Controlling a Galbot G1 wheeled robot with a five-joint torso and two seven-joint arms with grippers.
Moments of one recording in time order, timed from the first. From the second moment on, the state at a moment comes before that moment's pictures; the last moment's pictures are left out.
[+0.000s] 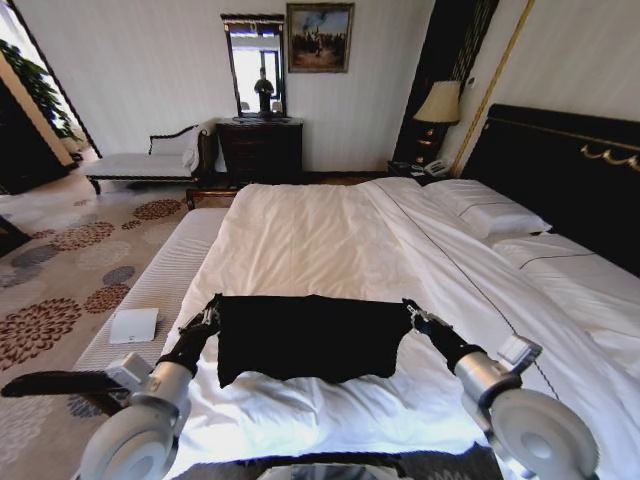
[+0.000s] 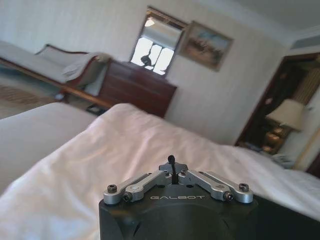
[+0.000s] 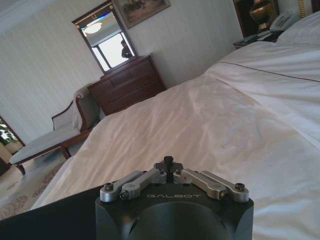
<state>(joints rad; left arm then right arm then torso) 1.81 -0.95 -0.67 -2.50 -0.99 0.10 -0.44 -1.70 1.06 0.79 2.50 1.15 -0.43 0.38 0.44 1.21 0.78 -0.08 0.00</state>
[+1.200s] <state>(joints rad) 1.31 -1.00 -0.28 -2.14 -0.84 0.17 -0.50 -1.39 1.00 0.58 2.23 1.14 -0.42 0.40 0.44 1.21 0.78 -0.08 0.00</state>
